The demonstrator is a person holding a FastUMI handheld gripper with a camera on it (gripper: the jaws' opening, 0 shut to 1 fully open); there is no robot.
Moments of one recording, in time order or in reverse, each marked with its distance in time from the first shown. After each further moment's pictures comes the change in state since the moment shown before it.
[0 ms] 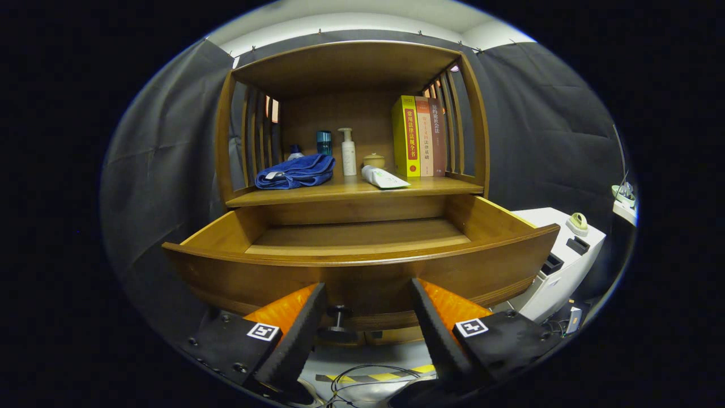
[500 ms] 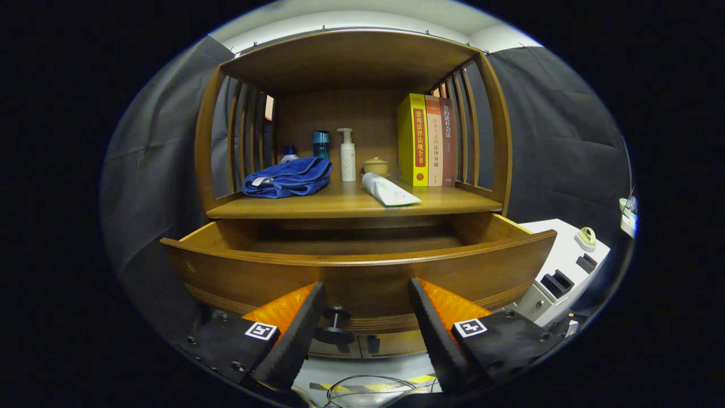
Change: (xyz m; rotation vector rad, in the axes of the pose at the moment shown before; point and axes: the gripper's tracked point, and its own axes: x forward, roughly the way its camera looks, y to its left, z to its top) arm 0.067 0.001 0.033 -0.030 -0.008 -0.010
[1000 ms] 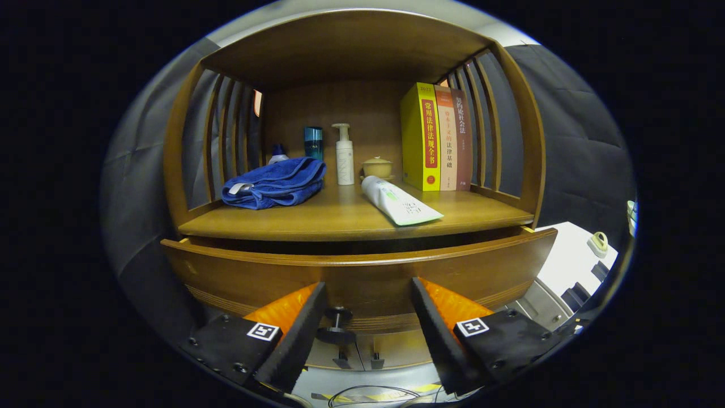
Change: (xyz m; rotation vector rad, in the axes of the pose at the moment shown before) arm 0.071 0.003 0.021 0.009 0.003 -0.003
